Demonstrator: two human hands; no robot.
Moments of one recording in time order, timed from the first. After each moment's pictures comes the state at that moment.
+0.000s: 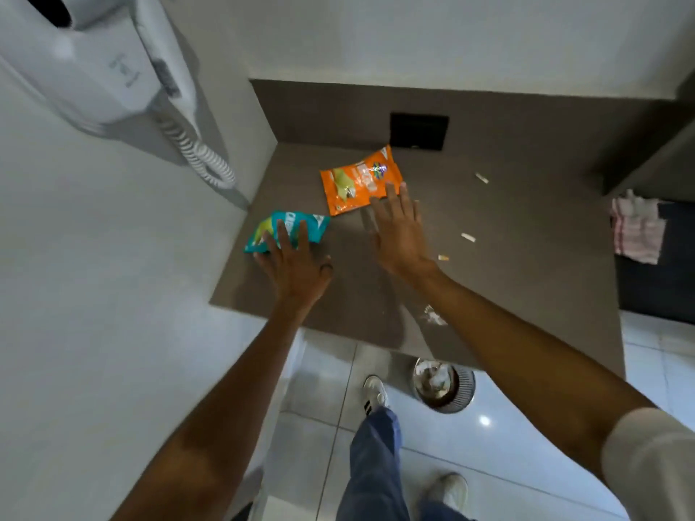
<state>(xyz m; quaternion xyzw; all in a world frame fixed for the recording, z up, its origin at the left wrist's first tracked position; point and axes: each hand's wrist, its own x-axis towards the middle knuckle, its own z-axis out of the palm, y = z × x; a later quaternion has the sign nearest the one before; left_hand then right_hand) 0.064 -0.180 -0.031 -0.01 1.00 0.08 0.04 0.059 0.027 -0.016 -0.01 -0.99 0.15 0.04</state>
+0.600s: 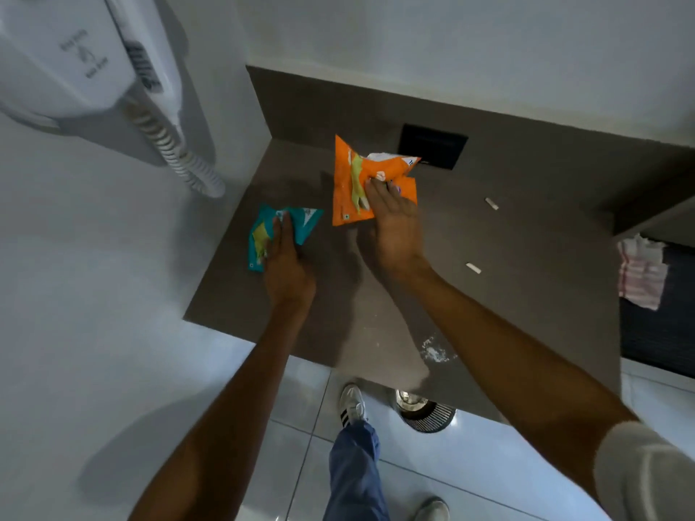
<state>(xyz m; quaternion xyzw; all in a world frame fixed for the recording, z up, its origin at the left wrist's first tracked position) 0.021 -0.168 -0.036 -0.08 0.93 0.36 -0.03 -0.003 0.026 -0.013 0.02 -0.97 0.22 0.11</state>
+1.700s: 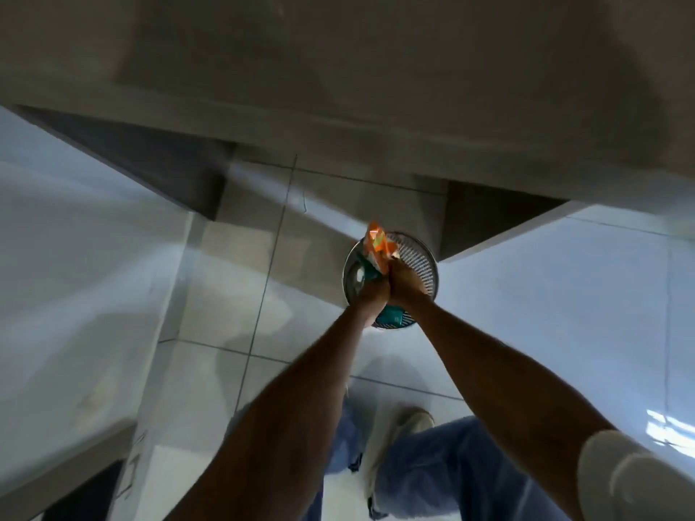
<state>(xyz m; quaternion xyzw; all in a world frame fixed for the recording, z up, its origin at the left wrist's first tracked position) 0.301 0.056 -0.520 -0.26 0.65 0.53 0.48 0.308 0.137 -0.534 -0.21 -0.87 0.32 -0.31</state>
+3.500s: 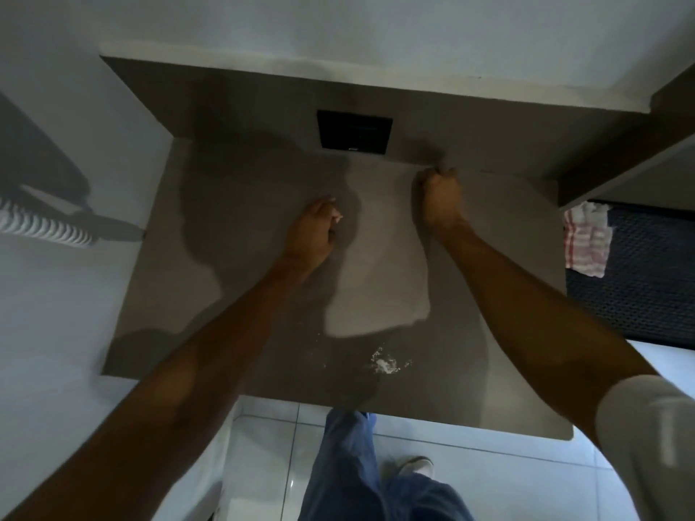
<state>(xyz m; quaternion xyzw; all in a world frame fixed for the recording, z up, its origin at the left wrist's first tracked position) -0.074 -0.020 -0.072 0.23 0.94 0.22 0.11 -0.054 0.240 -0.074 -0.18 -0.97 0.12 -0.04</state>
